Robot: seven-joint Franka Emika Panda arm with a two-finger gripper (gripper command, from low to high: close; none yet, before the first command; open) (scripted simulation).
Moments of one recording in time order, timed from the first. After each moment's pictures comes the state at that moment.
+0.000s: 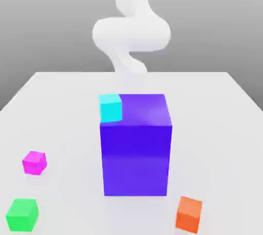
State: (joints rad) arm -0.02 -0.71 -0.05 -2.34 -0.02 2.35 0.75
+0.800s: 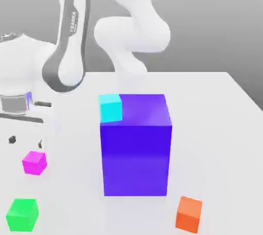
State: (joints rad) arm -0.35 0.18 -0.40 -2.72 0.26 2.88 0.01
